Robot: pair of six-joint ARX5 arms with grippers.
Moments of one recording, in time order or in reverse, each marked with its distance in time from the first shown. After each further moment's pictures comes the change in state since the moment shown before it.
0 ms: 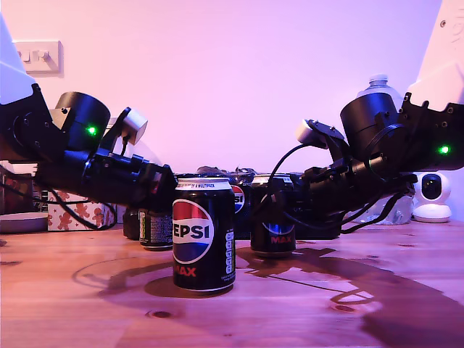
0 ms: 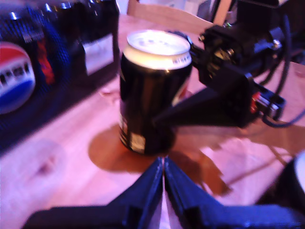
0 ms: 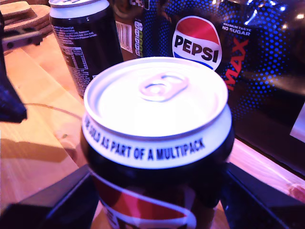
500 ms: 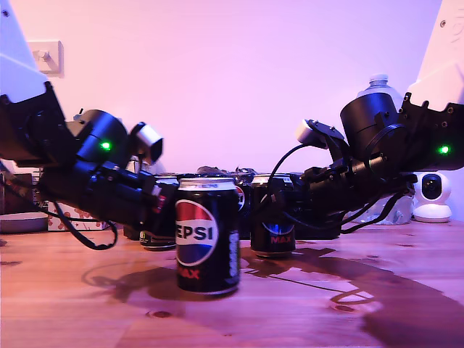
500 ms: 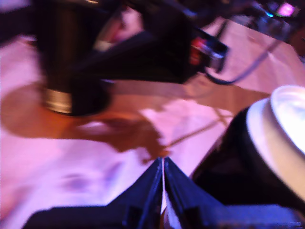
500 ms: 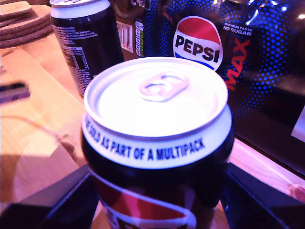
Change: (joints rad) left arm -0.086 0.000 -0.001 -0.252 0.059 0.117; right arm 0.000 0.000 0.000 0.000 0.000 0.000
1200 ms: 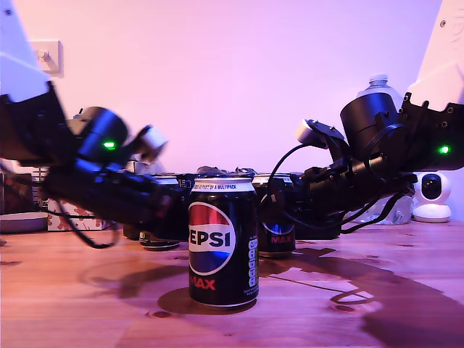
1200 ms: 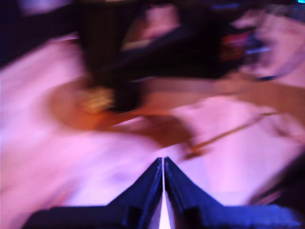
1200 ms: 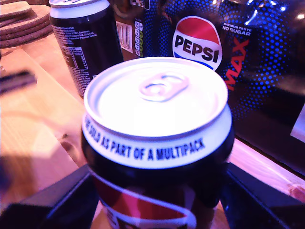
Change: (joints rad) left arm 0.044 -0.008 0.000 0.053 -0.138 0.003; right arm 0.000 0.000 0.000 0.000 0.000 0.000
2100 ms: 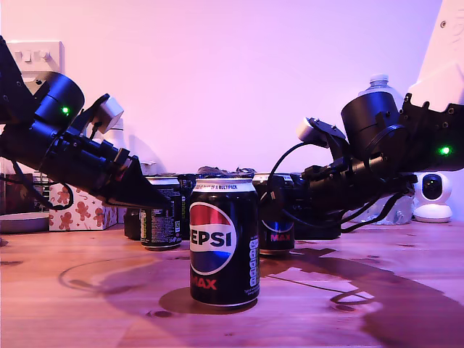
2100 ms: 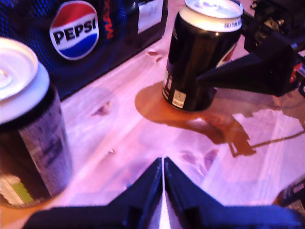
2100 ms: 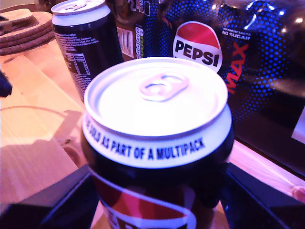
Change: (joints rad) left arm 0.119 -0.150 -0.011 -0.143 -0.066 -0.004; right arm 0.000 0.000 -0.005 0.026 0.000 0.027
